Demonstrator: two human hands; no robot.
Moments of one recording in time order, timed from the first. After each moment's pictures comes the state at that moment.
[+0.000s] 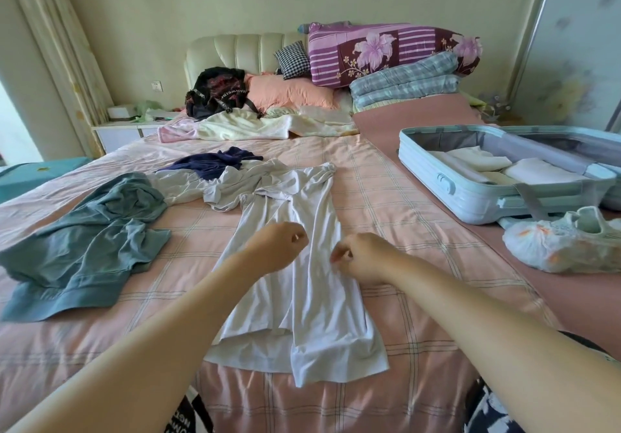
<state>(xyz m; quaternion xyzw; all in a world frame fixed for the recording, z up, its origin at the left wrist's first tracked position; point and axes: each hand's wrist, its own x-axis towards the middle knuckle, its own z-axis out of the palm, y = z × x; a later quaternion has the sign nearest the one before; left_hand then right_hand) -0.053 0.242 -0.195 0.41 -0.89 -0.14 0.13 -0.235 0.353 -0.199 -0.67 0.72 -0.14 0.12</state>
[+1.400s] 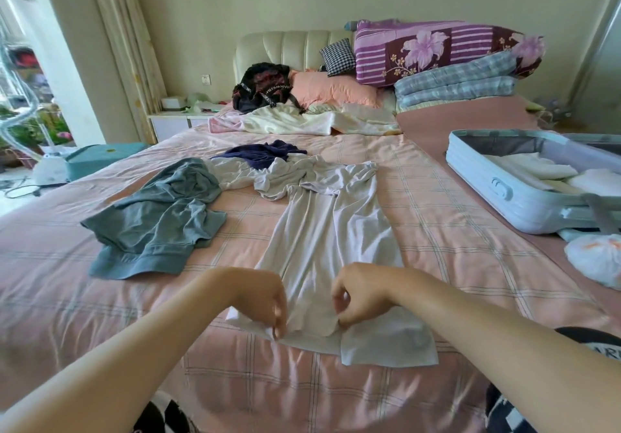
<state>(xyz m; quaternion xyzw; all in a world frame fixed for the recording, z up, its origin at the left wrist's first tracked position) 0.079 0.297 -0.182 0.35 -0.89 -0.19 -0.25 -0.134 0.364 -0.194 -0.79 0.58 0.04 0.21</state>
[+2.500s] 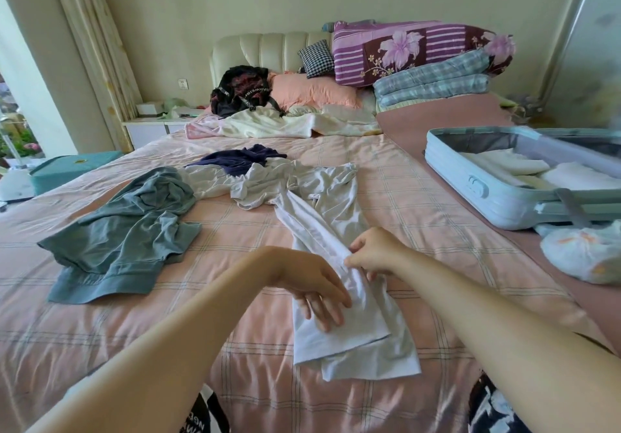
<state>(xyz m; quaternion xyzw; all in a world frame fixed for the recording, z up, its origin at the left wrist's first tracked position) -0.024 0.285 -0.170 0.28 -0.78 -0.51 -0.22 -0.200 0.332 -0.192 -0.52 0.79 -0.21 0.26</state>
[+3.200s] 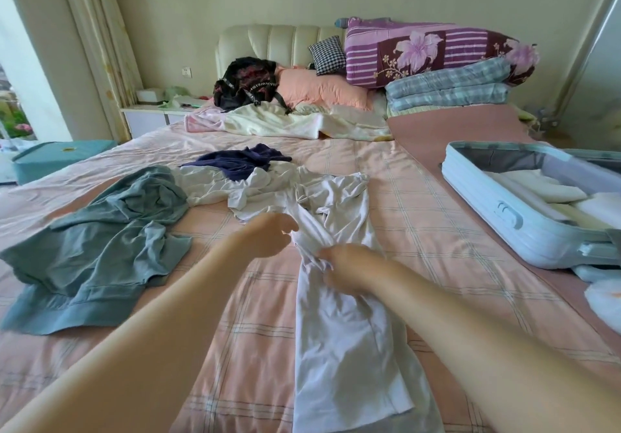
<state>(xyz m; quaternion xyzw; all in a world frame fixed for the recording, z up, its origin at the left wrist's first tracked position) -0.012 0.123 -0.191 0.45 -0.87 -0.18 0.11 -0.181 0.243 -0.196 -0.70 0.71 -0.01 0.11</state>
